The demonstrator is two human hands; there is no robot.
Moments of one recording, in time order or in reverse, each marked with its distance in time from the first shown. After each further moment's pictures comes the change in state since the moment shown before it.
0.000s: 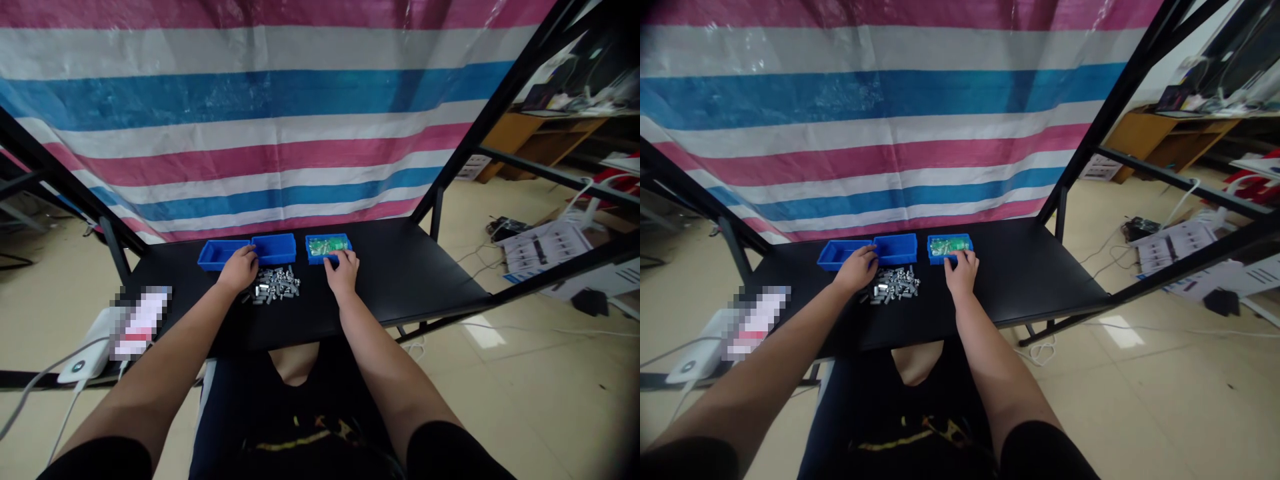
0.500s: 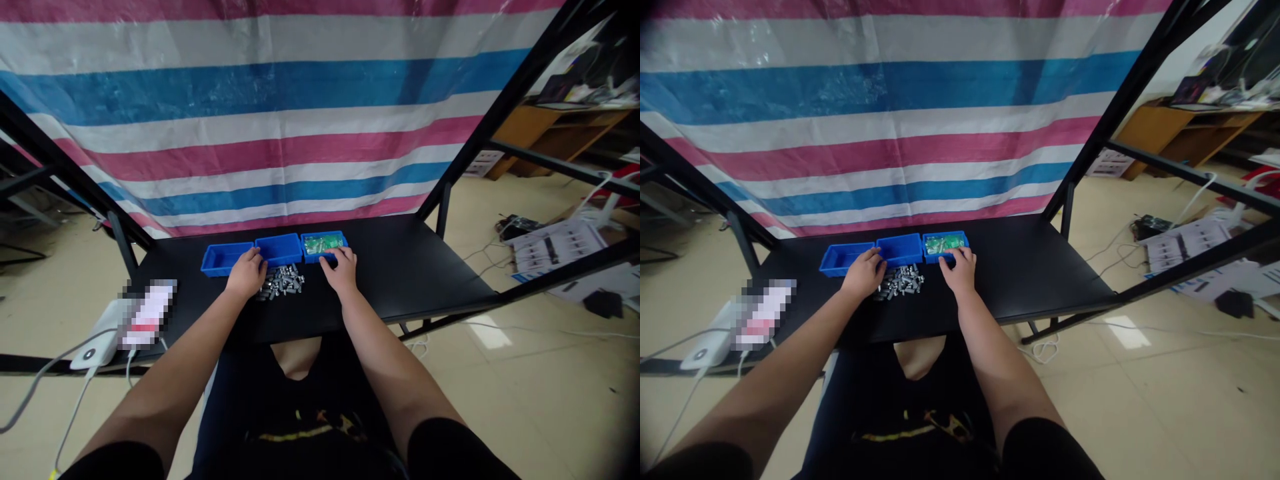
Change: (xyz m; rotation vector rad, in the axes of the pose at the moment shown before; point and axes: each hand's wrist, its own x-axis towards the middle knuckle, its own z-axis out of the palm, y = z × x) left_hand -0.024 0.033 0.003 -0.030 0.055 -0.059; right_hand -0.004 -0.007 -0.003 0.068 -0.082 -0.102
